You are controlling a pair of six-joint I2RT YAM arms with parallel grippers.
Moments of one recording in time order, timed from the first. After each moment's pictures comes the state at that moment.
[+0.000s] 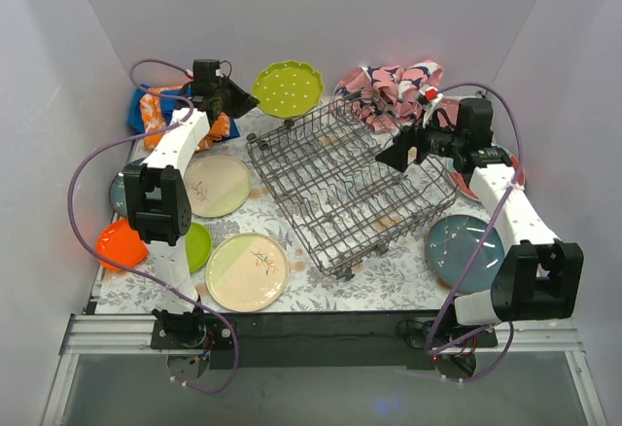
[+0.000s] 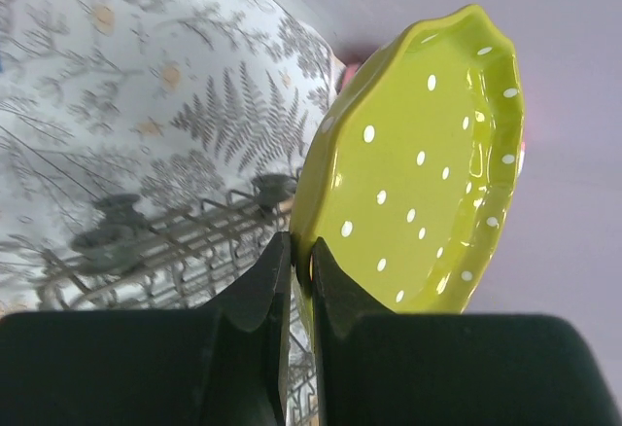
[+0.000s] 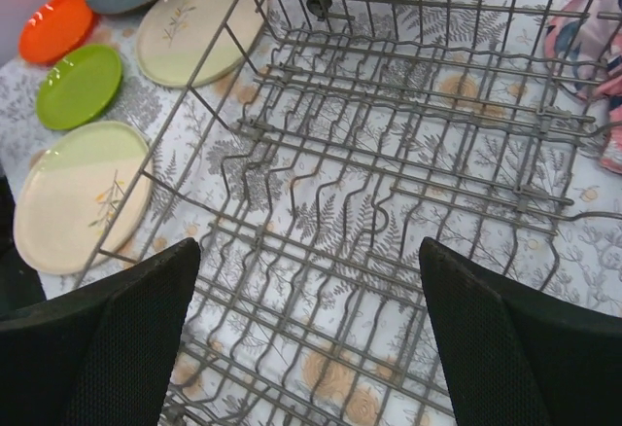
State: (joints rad) left arm -0.11 2.02 1.81 -0.36 0.22 -0.96; right arm 0.07 1.37 1.12 -0.24 -0.93 -0.13
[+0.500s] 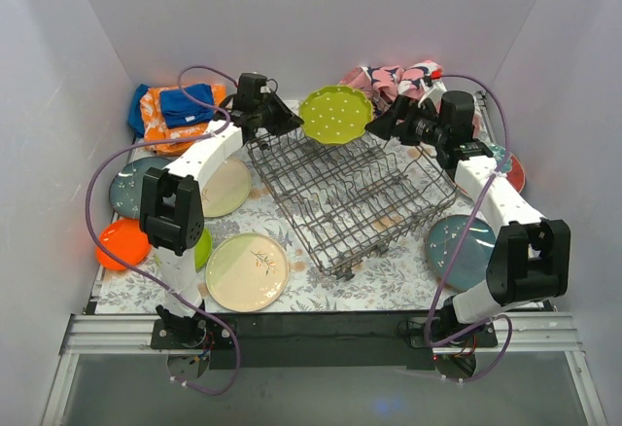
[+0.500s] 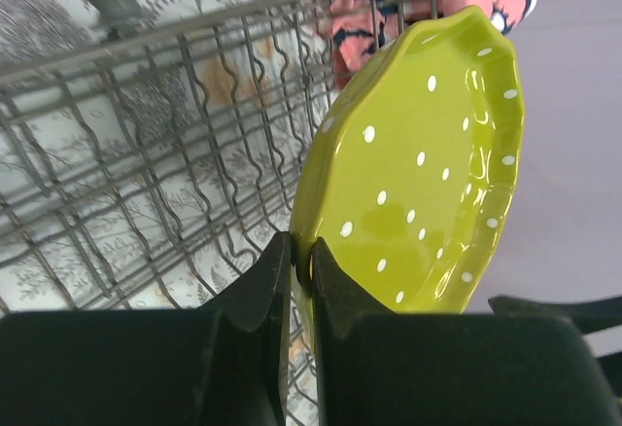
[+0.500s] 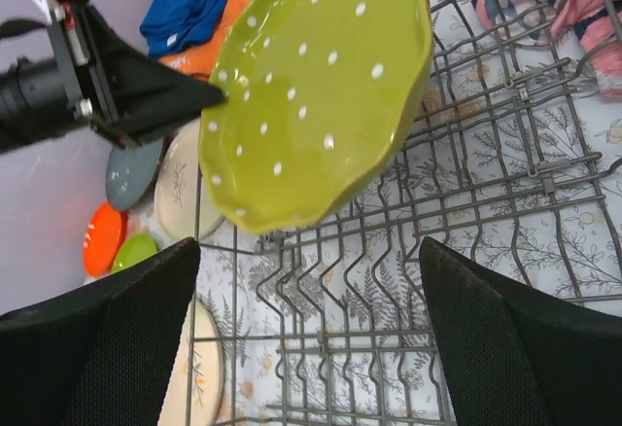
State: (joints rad) left arm -0.33 1.95 1.69 -0.31 0.24 -0.97; right arm 0.17 1.49 1.17 -0.02 -0.58 0.46
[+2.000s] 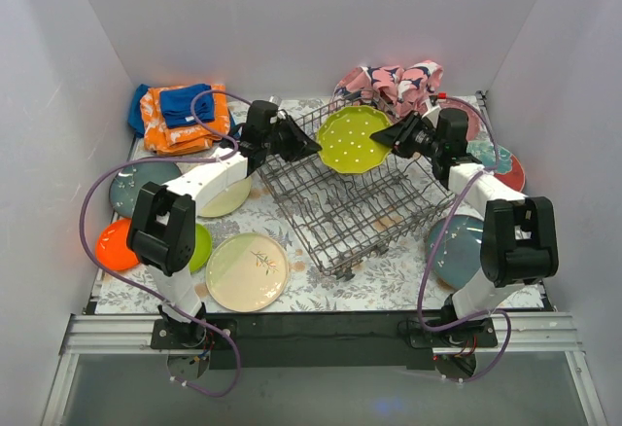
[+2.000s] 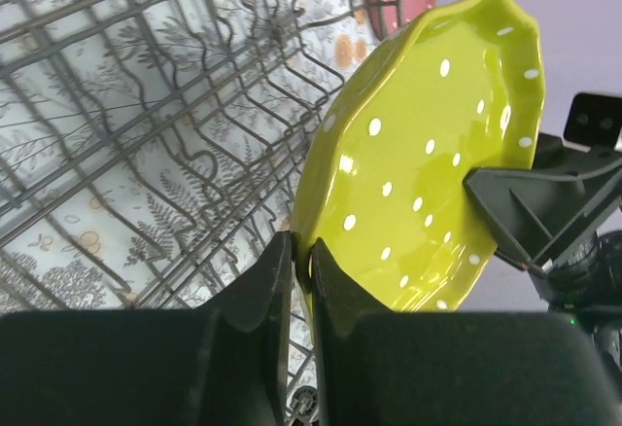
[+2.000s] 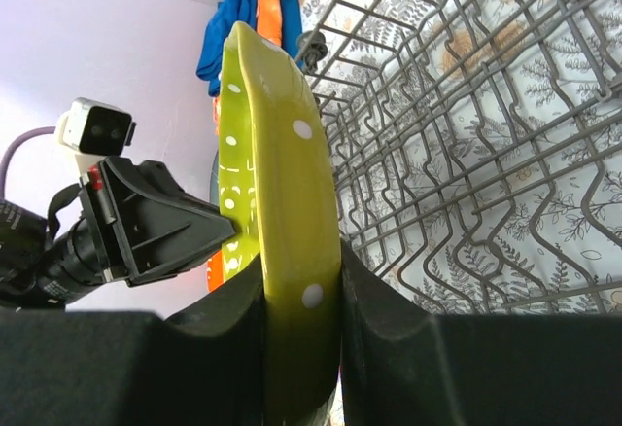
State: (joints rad) left arm -0.45 1.79 1.35 -0.10 0.33 -1.02; right arm 0.13 1.62 1.02 0.28 -0.64 0.92
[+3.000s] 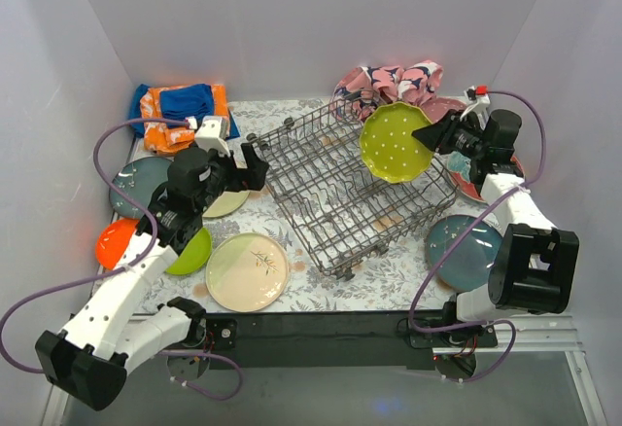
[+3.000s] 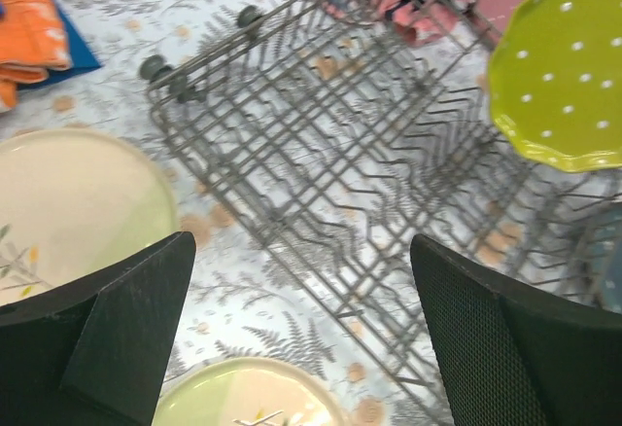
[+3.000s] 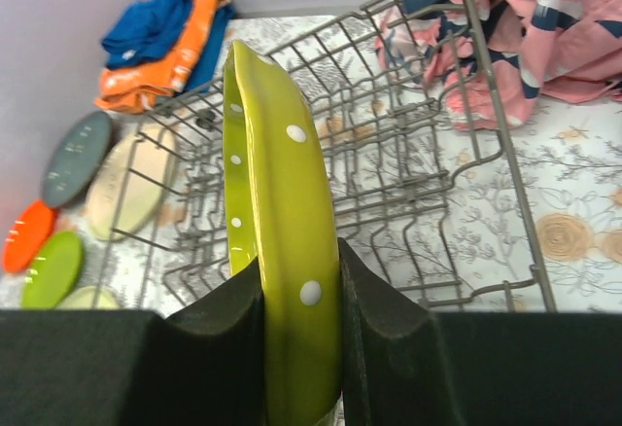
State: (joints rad) left arm -0.44 0.96 0.96 -0.27 -0.02 -0.33; right arm -0.12 1.45 0.97 0.26 -0.82 0.40
